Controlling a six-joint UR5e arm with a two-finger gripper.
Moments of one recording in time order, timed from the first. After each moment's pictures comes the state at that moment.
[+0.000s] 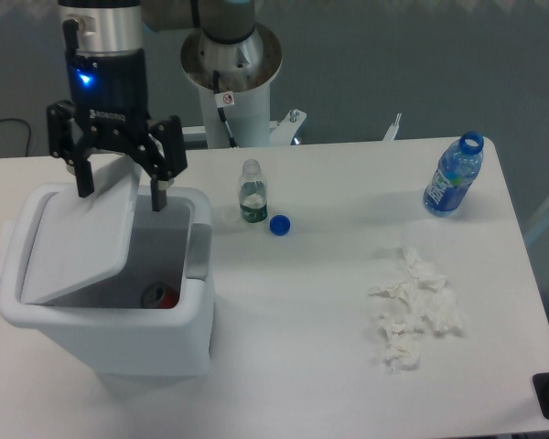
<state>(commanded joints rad) 2.17 -1.62 -1.52 -0.98 1.47 0.45</state>
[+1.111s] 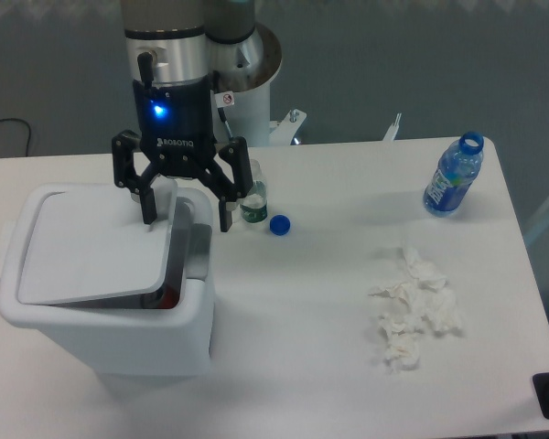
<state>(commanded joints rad) 2.25 -1.66 -1.53 -0.94 1.47 0.46</state>
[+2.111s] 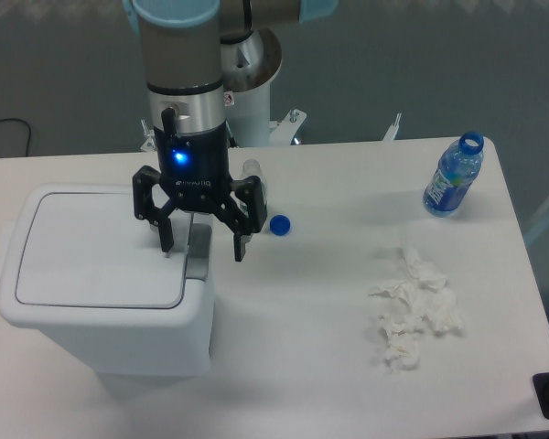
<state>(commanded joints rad) 2.26 -1.73 -1.53 -0.94 1.47 0.47</state>
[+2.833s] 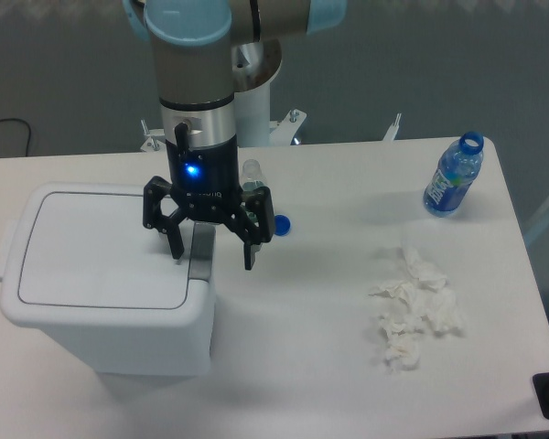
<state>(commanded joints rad) 2.28 -1.73 -1.52 -0.93 1.46 0.47</state>
